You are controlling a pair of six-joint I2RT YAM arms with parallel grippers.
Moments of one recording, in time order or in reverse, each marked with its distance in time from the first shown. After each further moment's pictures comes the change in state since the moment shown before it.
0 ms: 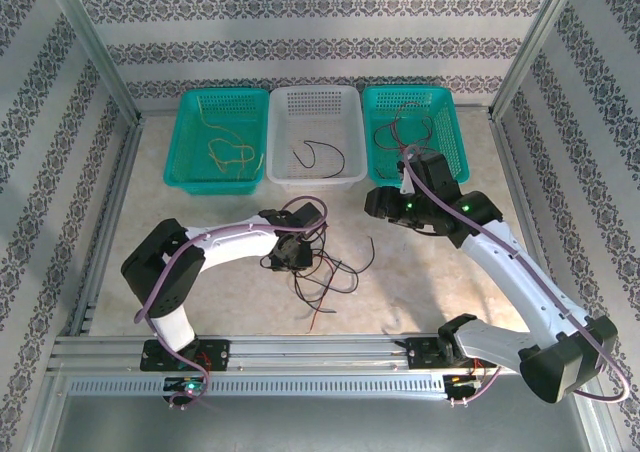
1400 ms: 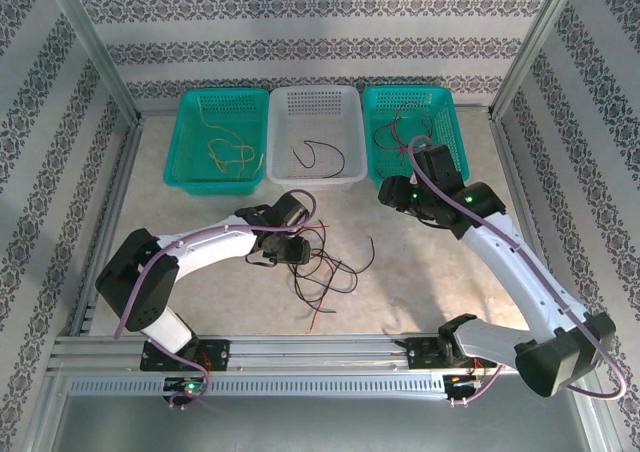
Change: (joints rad) left arm 0.084 -0.138 -0.089 0.106 0.115 0.204; right arm -0.027 0.053 0.075 -0.057 0.172 0.019
